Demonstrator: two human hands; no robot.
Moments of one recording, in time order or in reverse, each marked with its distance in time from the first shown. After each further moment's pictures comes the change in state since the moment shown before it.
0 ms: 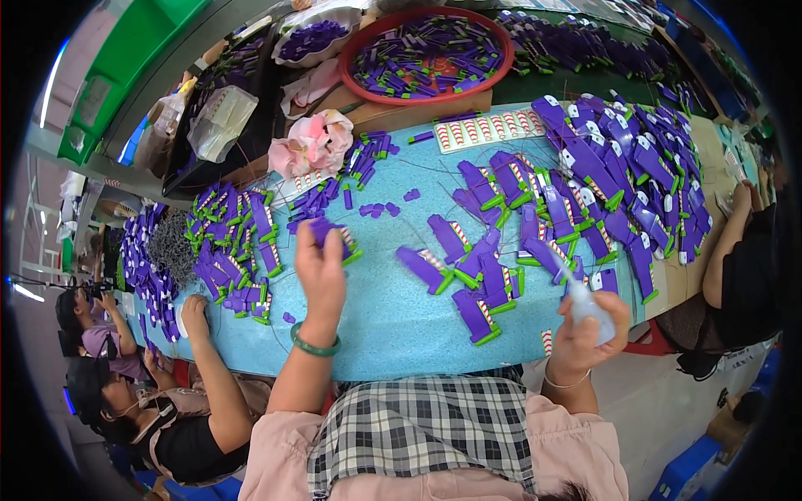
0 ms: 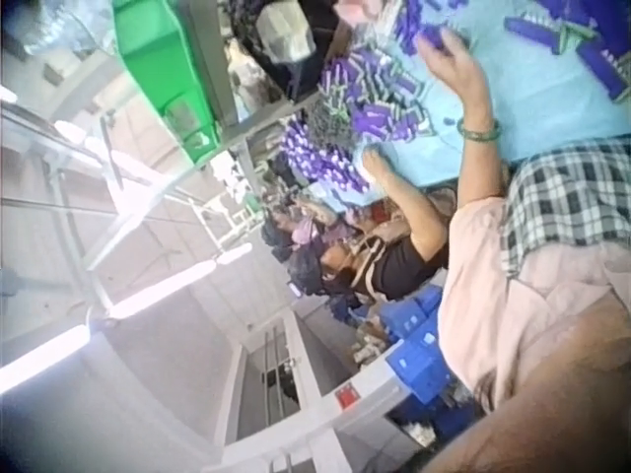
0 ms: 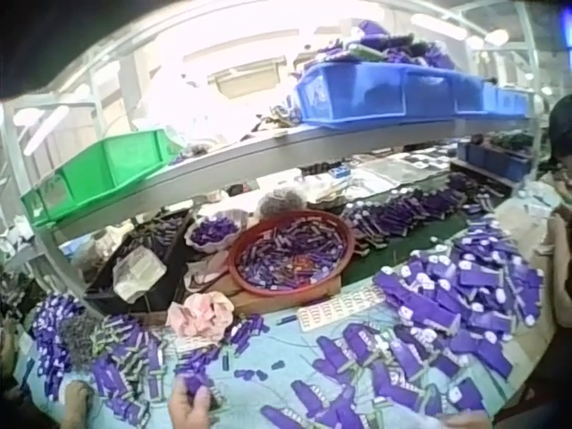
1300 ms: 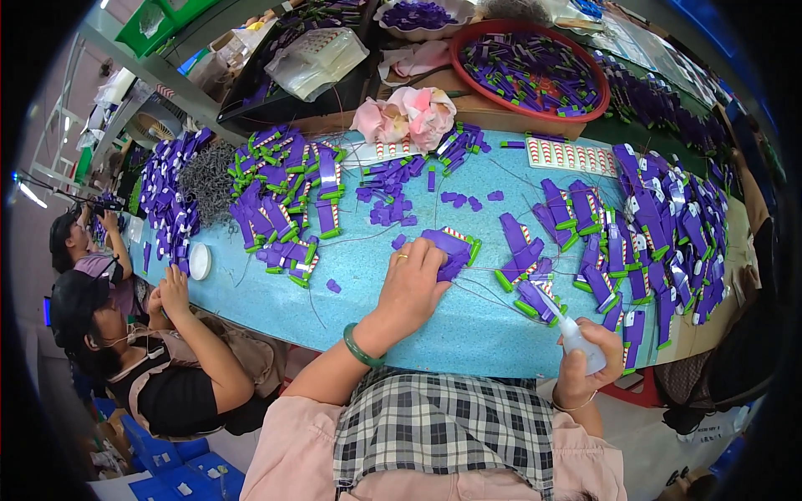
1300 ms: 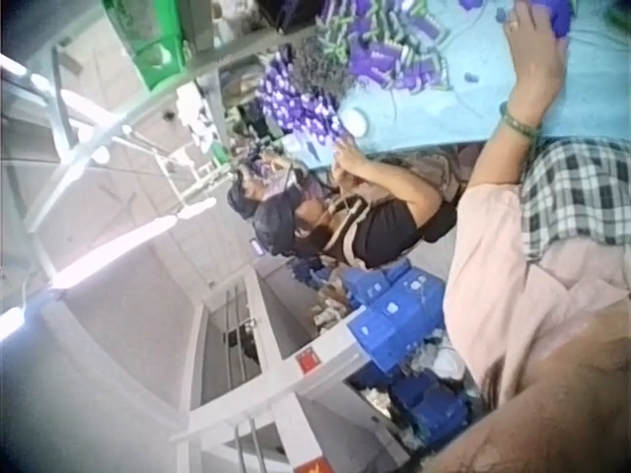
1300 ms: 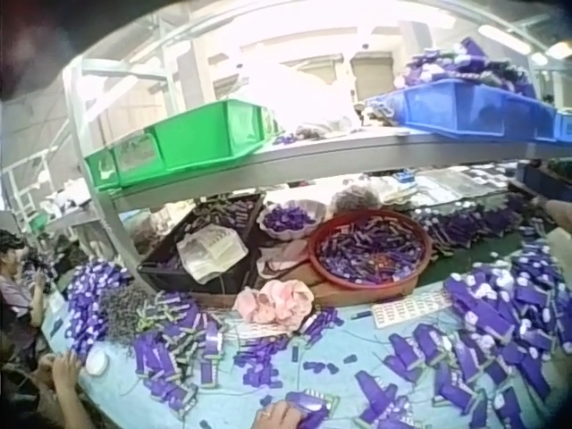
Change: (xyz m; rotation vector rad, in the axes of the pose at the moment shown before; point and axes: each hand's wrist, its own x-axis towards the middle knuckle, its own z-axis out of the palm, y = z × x) left_hand -0.047 -0.002 -0.026 0.548 -0.314 0.180; right_hand -0.023 -0.014 0.030 -0.093 -0.529 -0.099
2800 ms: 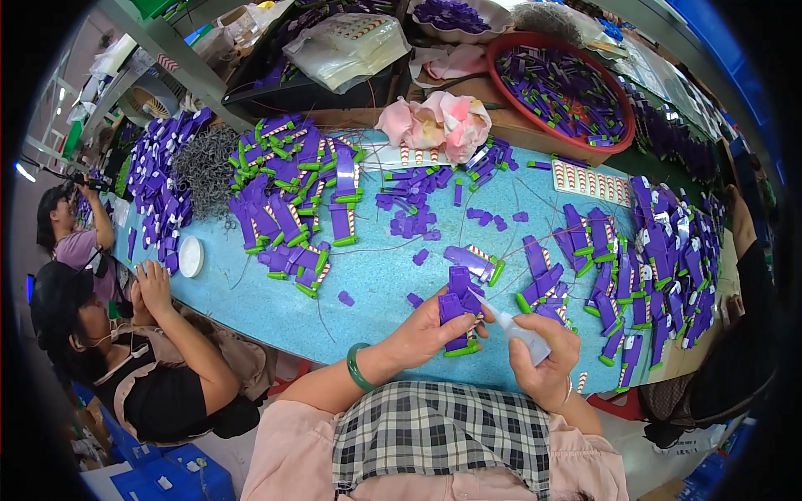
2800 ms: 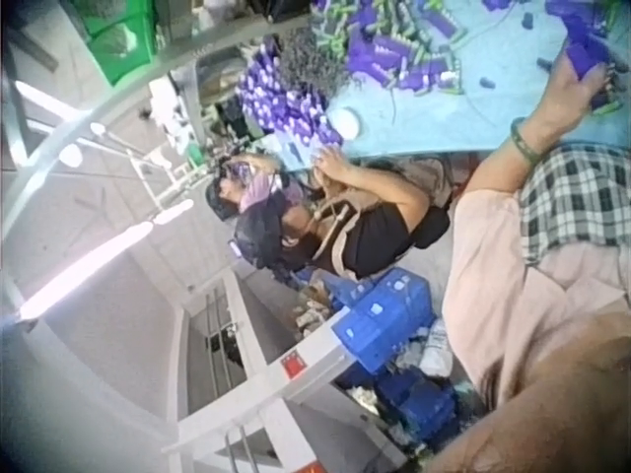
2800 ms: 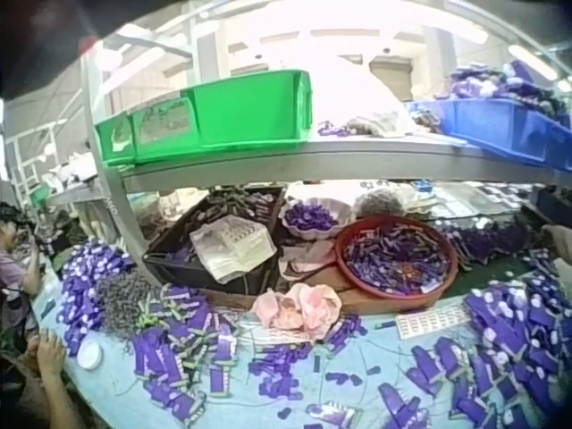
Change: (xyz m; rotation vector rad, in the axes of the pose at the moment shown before) left_hand -0.024 -0.004 -0.010 -1.632 -0.257 -0.388; right_hand 0.055 -0.027 0.086 -0.050 -0.332 0.002
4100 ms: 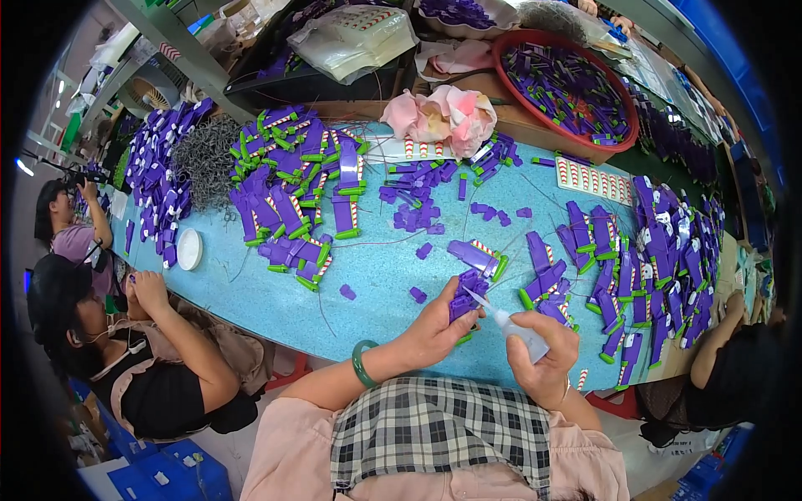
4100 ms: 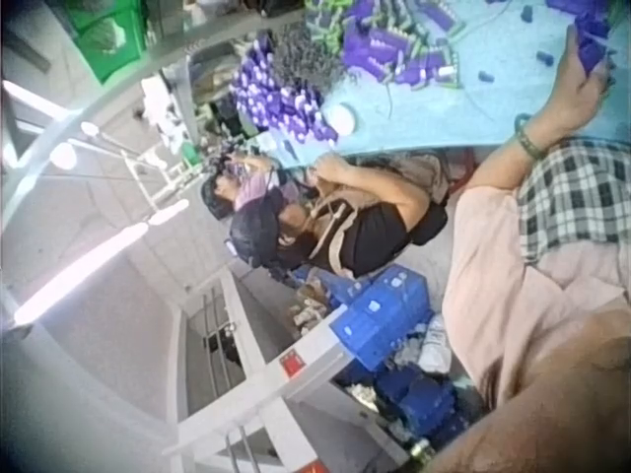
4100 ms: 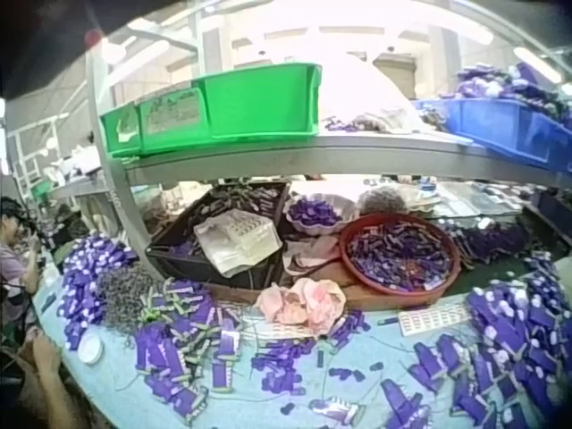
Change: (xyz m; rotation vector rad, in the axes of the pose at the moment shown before) left_hand 0.001 -0.009 -0.001 0.459 0.079 0.143; right_hand -0.003 -0.004 0.006 -0.004 -0.002 0.048
